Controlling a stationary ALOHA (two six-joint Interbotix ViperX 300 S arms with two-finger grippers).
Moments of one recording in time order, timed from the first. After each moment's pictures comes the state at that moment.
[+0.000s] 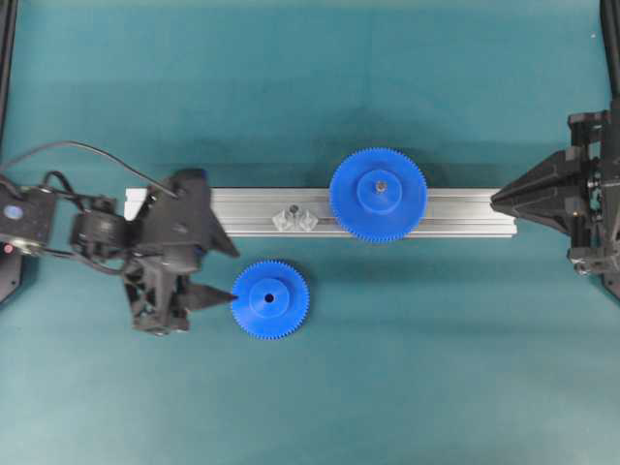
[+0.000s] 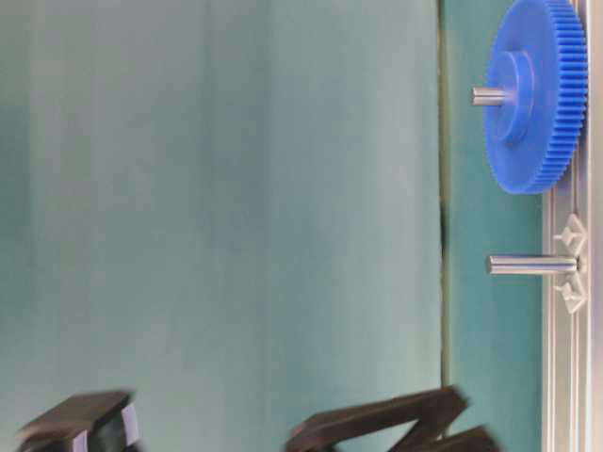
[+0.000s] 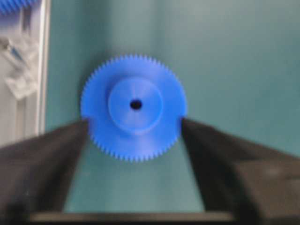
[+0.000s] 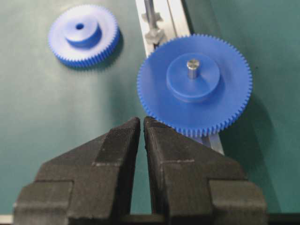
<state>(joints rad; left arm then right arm) -0.12 -0.23 0.79 0.01 0.03 -0.15 -0.08 -0.90 1.13 0.05 0.29 0.13</state>
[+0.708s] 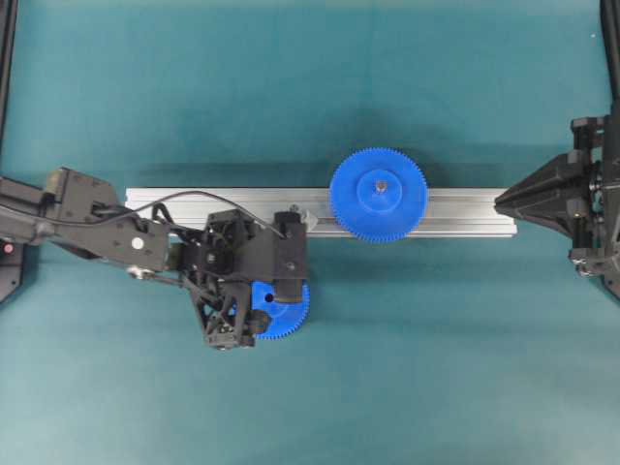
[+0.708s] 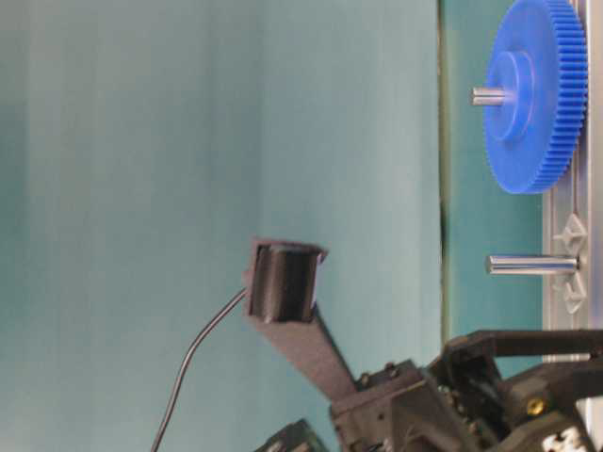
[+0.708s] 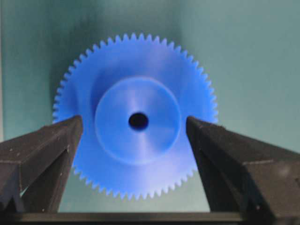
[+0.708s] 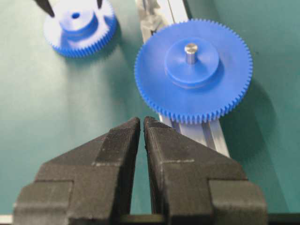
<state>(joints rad) -0.13 0.12 0.60 0.01 0.15 -0.17 -0.08 -0.92 1.17 0.05 0.28 0.15</state>
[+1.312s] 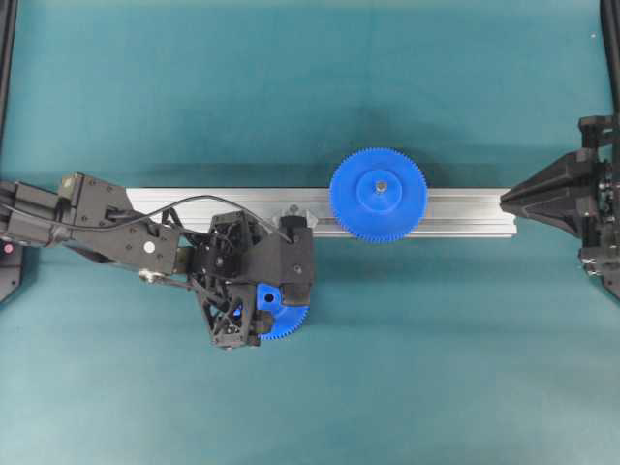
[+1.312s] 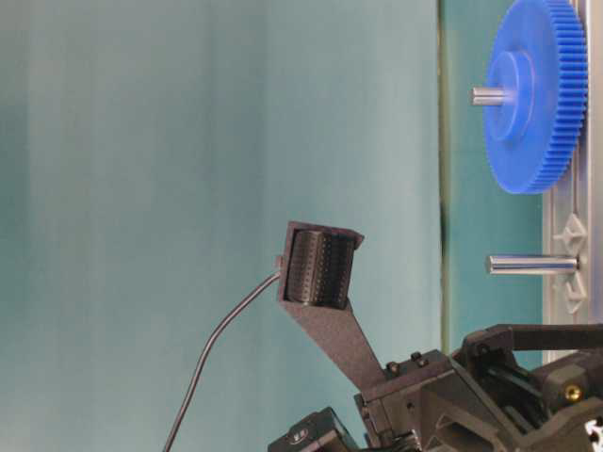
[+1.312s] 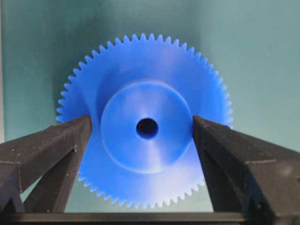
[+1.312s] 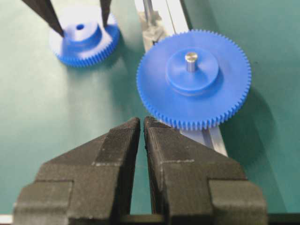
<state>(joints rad) -0.13 0.15 0.59 0.01 0.16 -0.17 -0.08 -0.97 1.19 0.05 0.26 0.15</state>
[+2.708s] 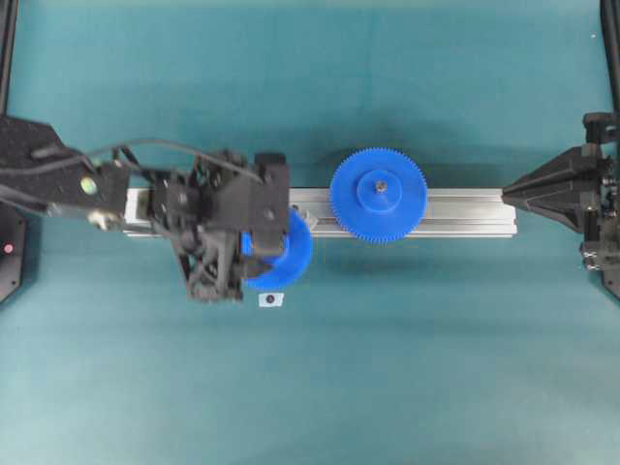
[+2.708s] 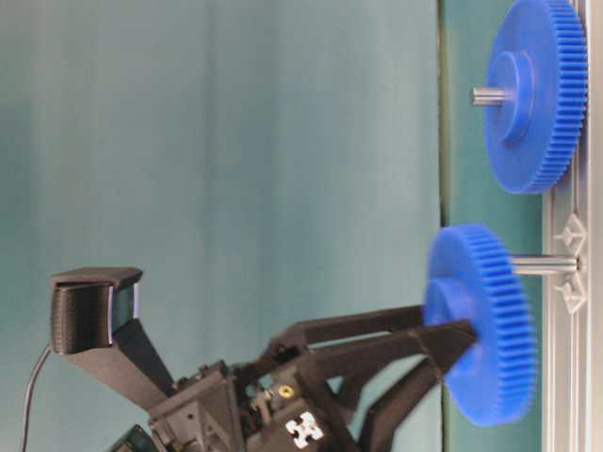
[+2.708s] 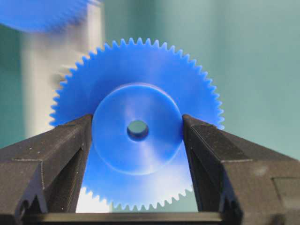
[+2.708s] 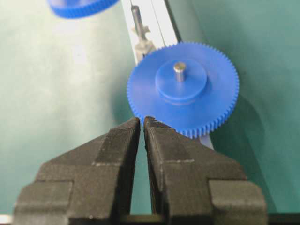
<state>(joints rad) 0.00 -0.12 0.57 0.02 0.28 0.05 -0.11 -0.99 1.24 0.05 0.17 0.15</state>
